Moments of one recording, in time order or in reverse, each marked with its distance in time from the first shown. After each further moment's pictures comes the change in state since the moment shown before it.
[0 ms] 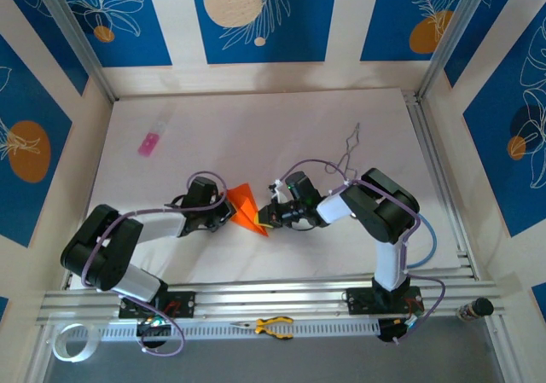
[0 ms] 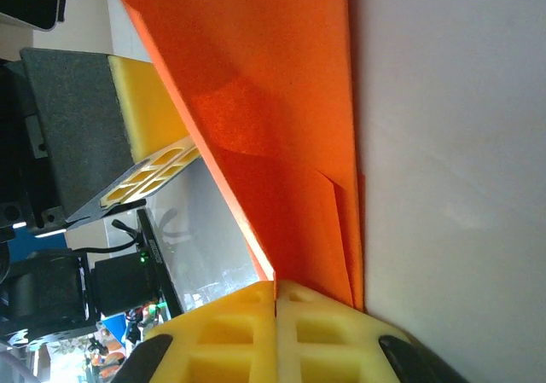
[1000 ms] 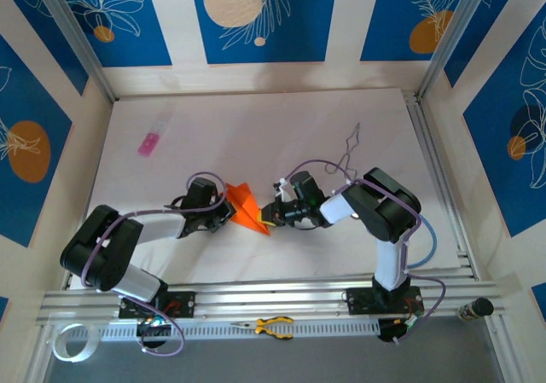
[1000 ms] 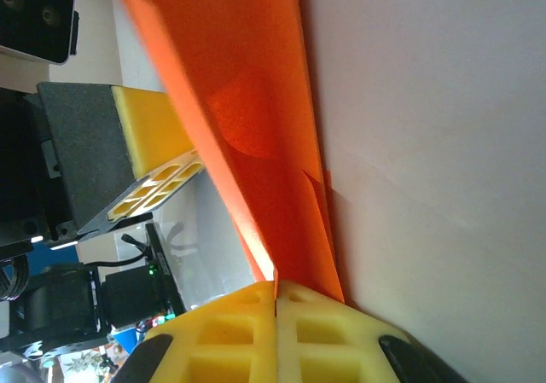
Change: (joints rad) left arm 0.000 -0.004 -0.008 0.014 -0.002 -0.006; right arm -0.028 0.001 -0.026 0.053 -0.006 0.042
